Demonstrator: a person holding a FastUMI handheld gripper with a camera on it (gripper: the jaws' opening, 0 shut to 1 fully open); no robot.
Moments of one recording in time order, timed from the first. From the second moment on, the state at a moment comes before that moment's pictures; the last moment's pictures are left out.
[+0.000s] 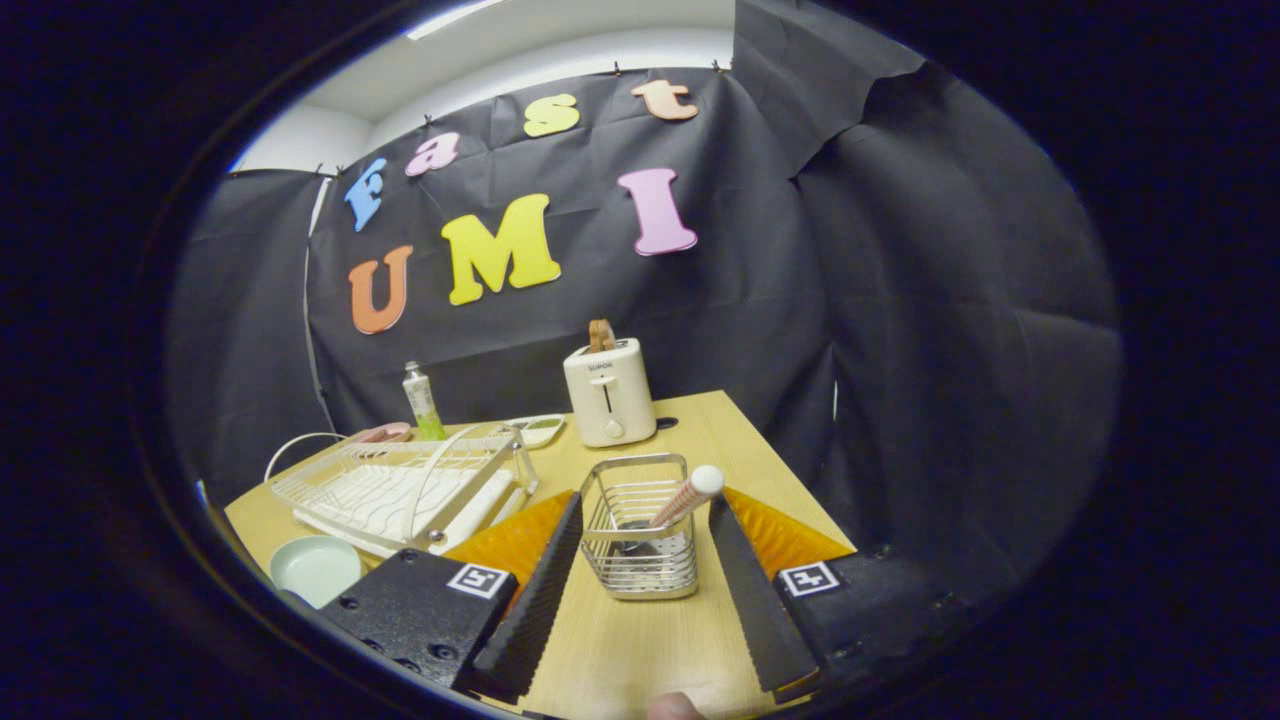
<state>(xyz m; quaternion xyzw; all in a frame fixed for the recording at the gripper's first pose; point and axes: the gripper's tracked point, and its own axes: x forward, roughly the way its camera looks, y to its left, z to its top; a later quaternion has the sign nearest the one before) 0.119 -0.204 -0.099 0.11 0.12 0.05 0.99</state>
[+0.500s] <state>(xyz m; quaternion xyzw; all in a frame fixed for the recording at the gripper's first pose) 0.129 -0.213 -0.080 0.13 0.10 0.03 0.99</state>
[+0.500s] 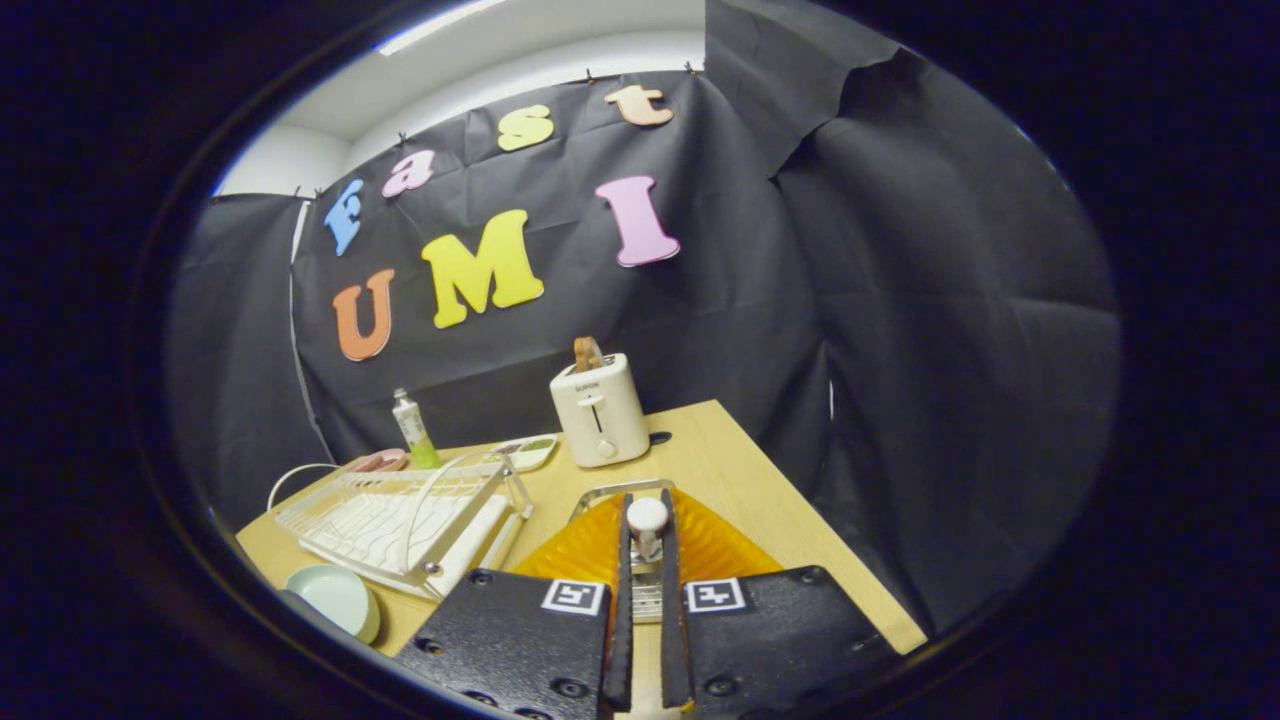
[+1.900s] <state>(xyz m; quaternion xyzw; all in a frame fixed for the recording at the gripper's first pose) -0.008 0.075 0.036 0.00 0.09 0.34 0.94</state>
